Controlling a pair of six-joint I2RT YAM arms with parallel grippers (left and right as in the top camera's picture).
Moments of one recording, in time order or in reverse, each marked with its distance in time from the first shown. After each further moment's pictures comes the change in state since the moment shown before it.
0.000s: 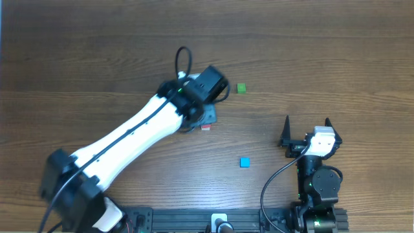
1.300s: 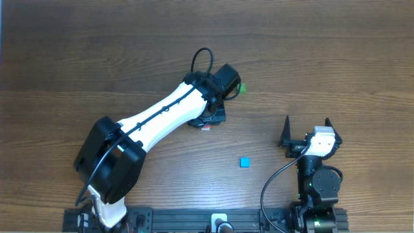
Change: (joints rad) left arm 0.000 0.246 0.082 0.010 0.060 0.000; right arm 0.000 0.000 0.000 0.000 0.000 0.000
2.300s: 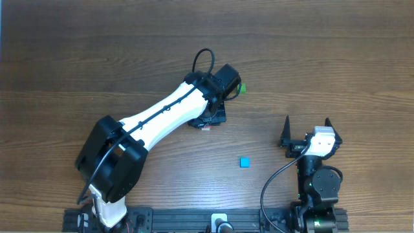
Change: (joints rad) left arm 0.000 0.011 0.003 -0.002 0.012 0.025; right arm 0.000 0.000 0.000 0.000 0.000 0.000
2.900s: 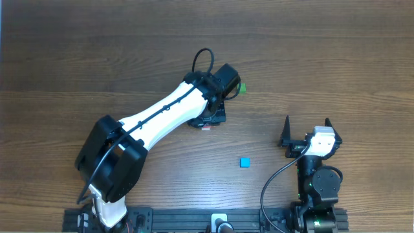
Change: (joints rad) left arm 0.005 0.000 0.000 0.002 0.003 0.000; right arm 0.000 0.000 0.000 0.000 0.000 -0.001
